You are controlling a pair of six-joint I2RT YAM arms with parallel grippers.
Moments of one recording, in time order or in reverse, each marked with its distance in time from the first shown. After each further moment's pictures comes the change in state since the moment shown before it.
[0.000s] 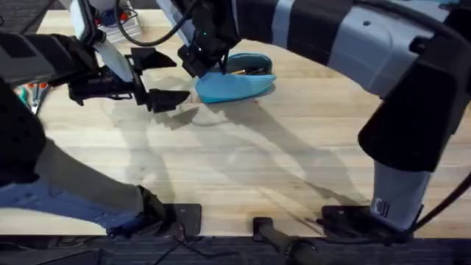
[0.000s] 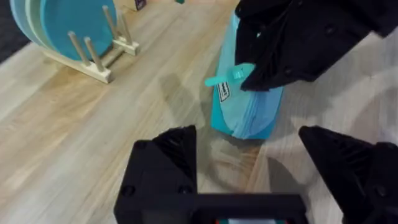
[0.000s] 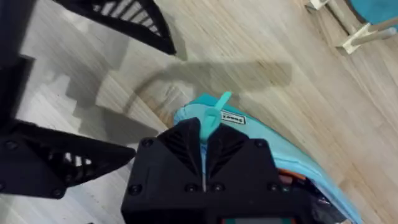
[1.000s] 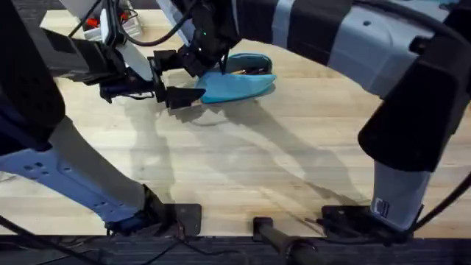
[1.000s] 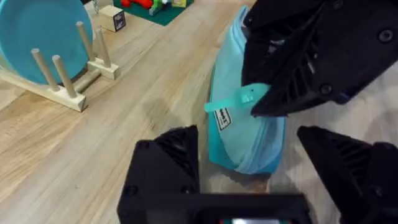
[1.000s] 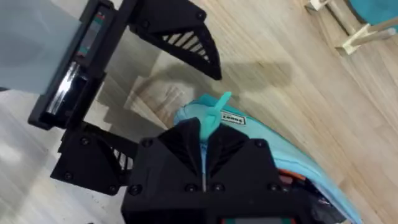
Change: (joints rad) left arm -0.116 0.155 0.000 0.211 0.128 -0.136; right arm 0.000 0.000 0.000 0.001 0.000 0.000
